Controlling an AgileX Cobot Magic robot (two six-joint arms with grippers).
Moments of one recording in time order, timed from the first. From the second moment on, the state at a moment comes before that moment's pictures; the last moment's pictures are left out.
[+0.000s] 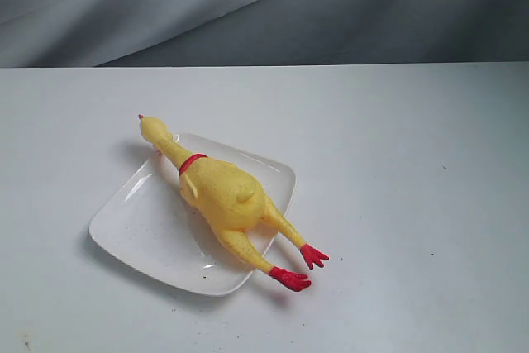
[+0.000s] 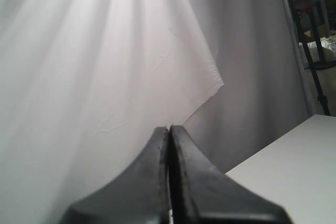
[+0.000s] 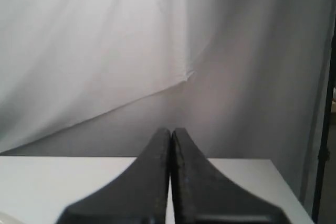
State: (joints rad) left arm -0.41 0.51 -0.55 0.85 0.03 -0.54; right arm -0.05 0.00 -0.47 0.13 0.49 -0.10
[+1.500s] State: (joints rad) left arm -0.41 0.51 -0.55 0.85 0.03 -0.54; right arm -0.05 0.00 0.00 0.00 0.34 -0.04
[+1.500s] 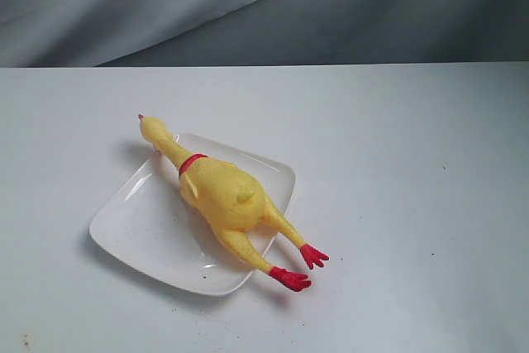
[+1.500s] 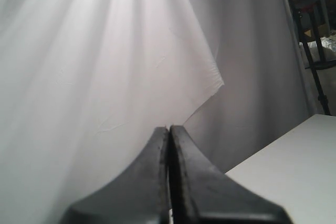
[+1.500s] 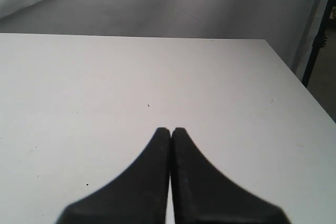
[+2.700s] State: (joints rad) left arm 0.17 0.00 -0.55 0.85 0.02 -0.54; right arm -0.05 0.00 0.00 0.00 0.34 -0.03
